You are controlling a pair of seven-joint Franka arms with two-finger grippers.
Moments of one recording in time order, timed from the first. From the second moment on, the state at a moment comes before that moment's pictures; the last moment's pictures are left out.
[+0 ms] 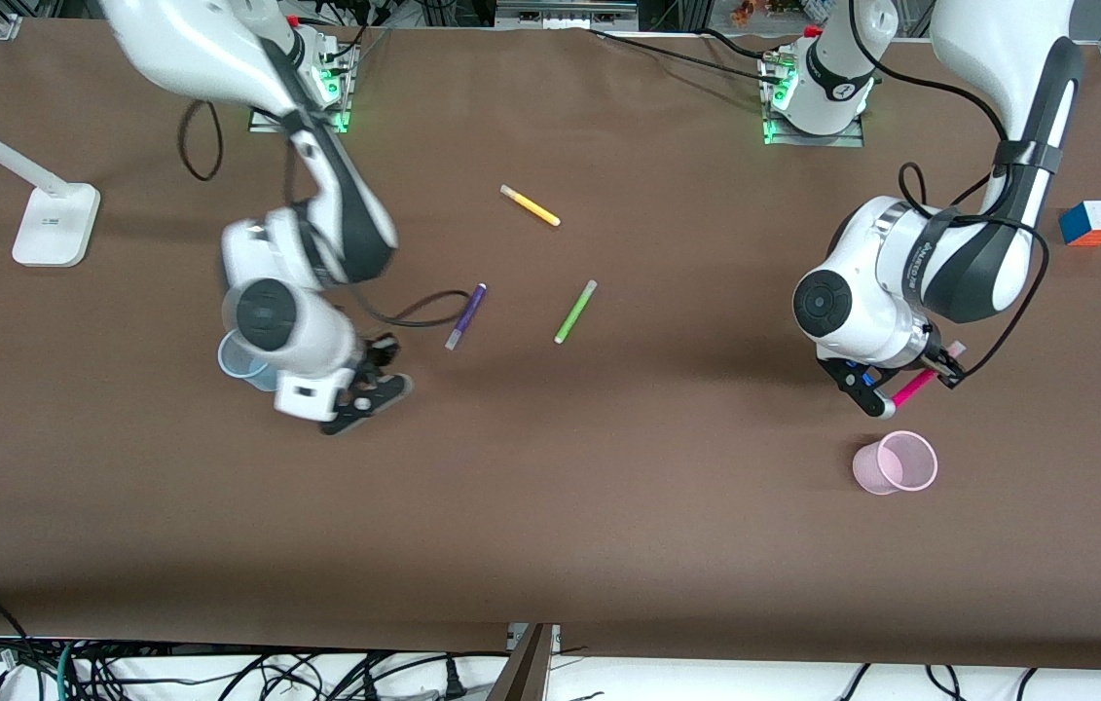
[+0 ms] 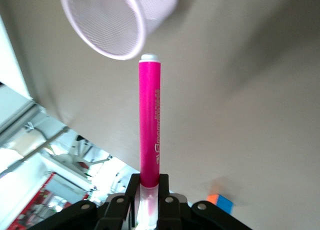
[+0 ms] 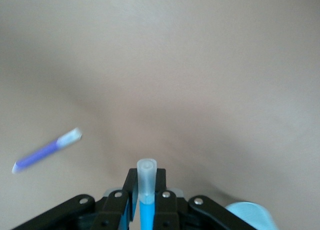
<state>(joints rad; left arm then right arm) -0.11 0.43 -0.15 -1.80 0.92 1.77 0.29 0.41 0.50 -0.09 -1.58 0.12 2.00 -0.43</state>
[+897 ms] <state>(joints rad) -0.05 0.65 -0.05 -1.52 0.91 1.94 0.38 0.18 0.43 -0.24 -1.63 0.64 1.78 -1.63</state>
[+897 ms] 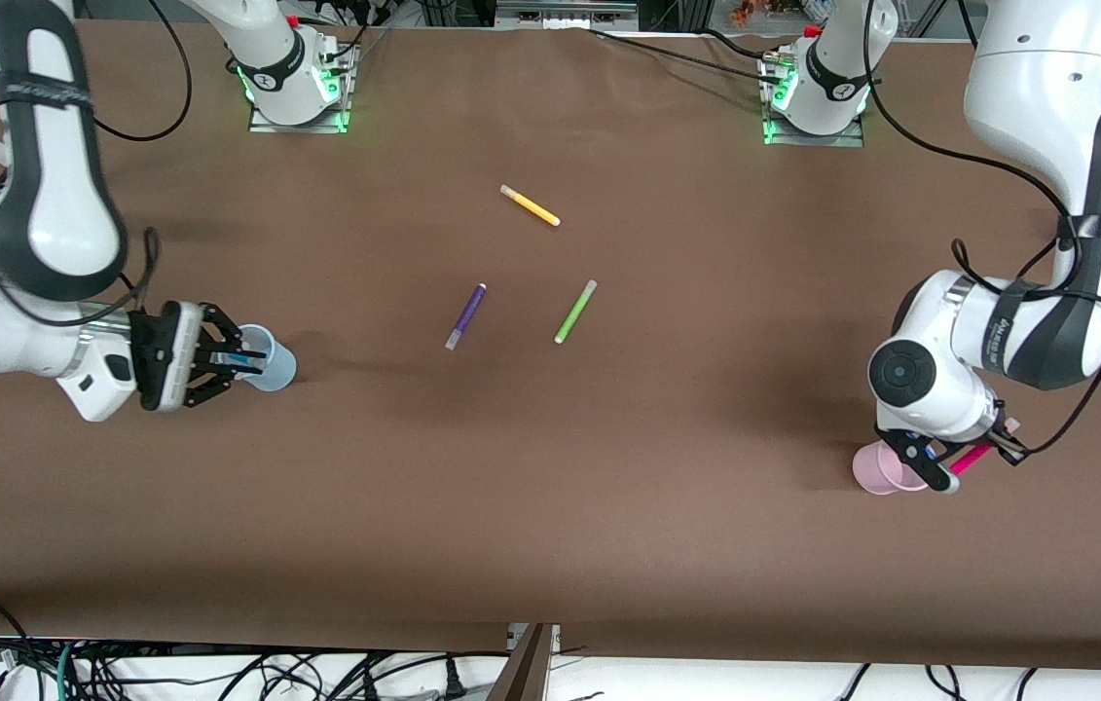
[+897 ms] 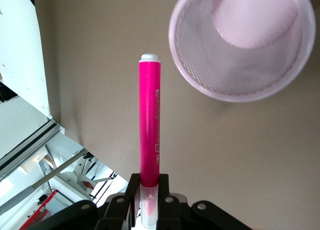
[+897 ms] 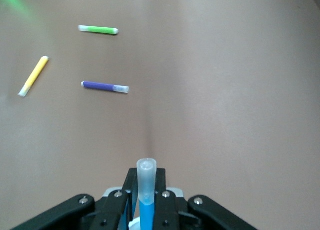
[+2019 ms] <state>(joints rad) -0.07 0.68 -0.15 -1.48 0.88 1.78 0.36 0.05 0.48 -0.24 -1.73 0.80 1.67 -1.84</state>
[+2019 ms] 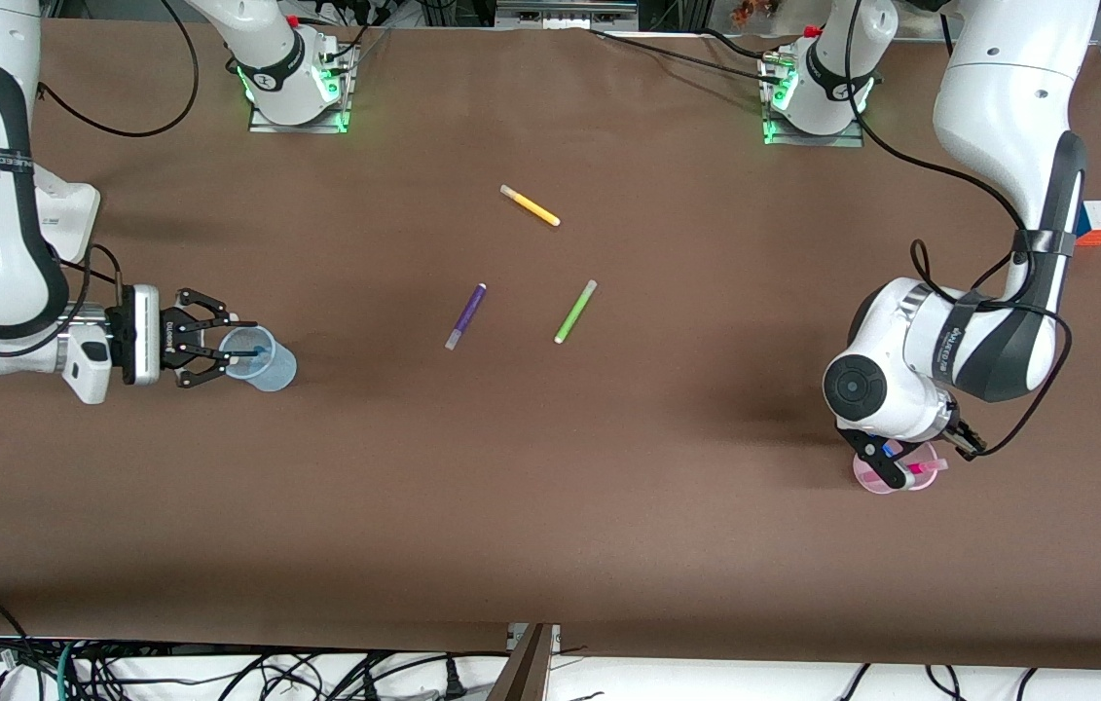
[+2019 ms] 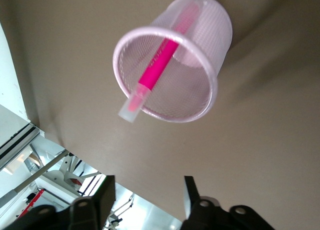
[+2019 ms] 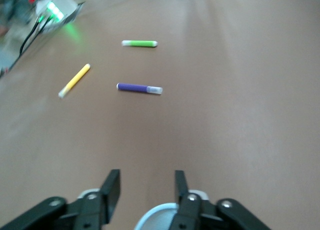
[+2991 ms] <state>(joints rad) -0.04 0.18 0.05 -1.49 0.09 1.54 0.07 0.14 0.38 -0.18 -1.40 0.25 1.49 -0.26</state>
